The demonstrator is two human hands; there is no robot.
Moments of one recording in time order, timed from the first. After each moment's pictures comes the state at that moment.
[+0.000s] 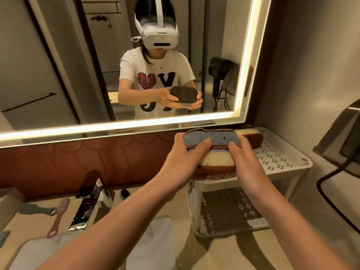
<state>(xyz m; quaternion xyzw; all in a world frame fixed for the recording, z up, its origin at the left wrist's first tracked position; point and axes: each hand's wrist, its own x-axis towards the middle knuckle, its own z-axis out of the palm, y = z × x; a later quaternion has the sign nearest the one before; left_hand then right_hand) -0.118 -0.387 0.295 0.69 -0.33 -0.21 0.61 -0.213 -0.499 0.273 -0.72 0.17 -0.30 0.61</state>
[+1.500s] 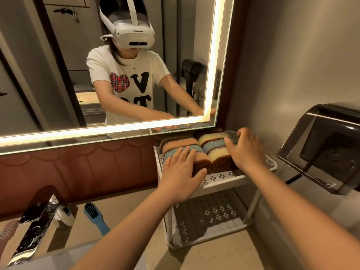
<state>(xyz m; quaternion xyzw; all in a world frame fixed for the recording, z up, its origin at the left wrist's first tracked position) -0.105 -0.474 0.236 0.84 -0.51 -0.05 0.19 -0.197 -0.657 0.242 -0.86 0.42 -0.28 0.09</state>
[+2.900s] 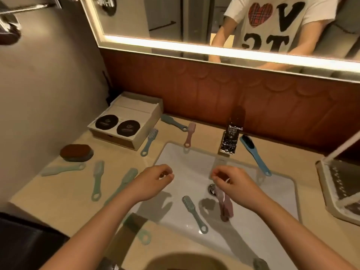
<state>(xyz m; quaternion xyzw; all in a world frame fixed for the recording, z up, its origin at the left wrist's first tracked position) -0.021 0.043 0.126 0.91 -0.17 -0.19 0.32 -0.077 -0.195 0.139 -0.94 -0.04 0.06 0.34</state>
